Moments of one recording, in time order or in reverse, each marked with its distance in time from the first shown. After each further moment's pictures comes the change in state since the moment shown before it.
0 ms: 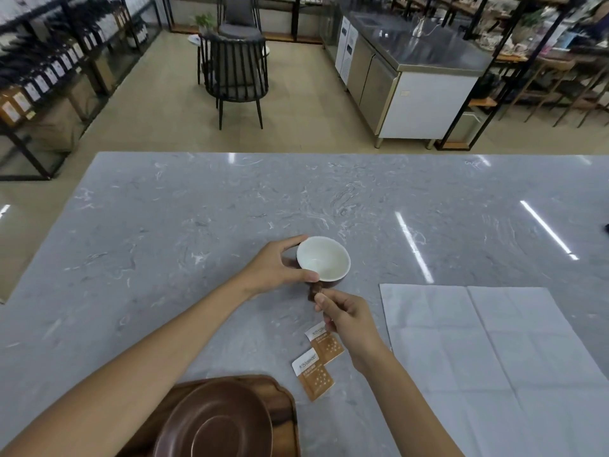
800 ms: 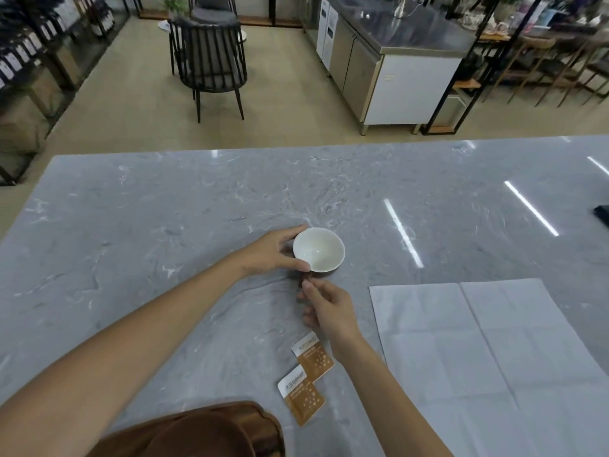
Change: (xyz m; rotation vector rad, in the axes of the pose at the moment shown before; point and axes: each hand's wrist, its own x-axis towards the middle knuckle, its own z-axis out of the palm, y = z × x) left_hand 0.085 -0.018 -0.006 0.104 -0.253 -0.040; right_hand 0.052 0.014 0.006 0.184 0.159 0.160
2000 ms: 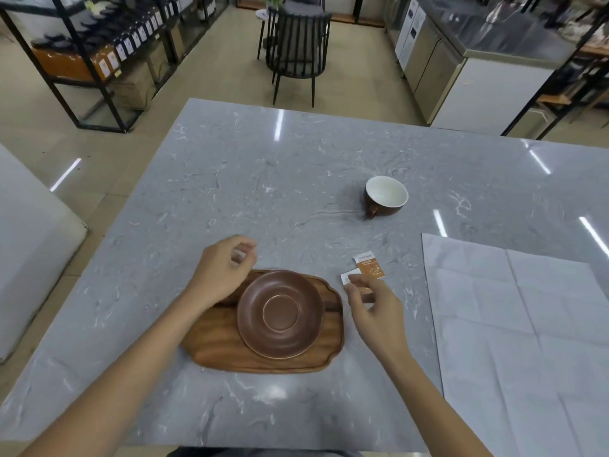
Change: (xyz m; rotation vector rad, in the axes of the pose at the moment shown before) left_hand -0.331 -0.056 0.057 0.281 0.814 -0.140; right_hand -0.182 0.065 -0.005 -0.614 0.027 -0.470
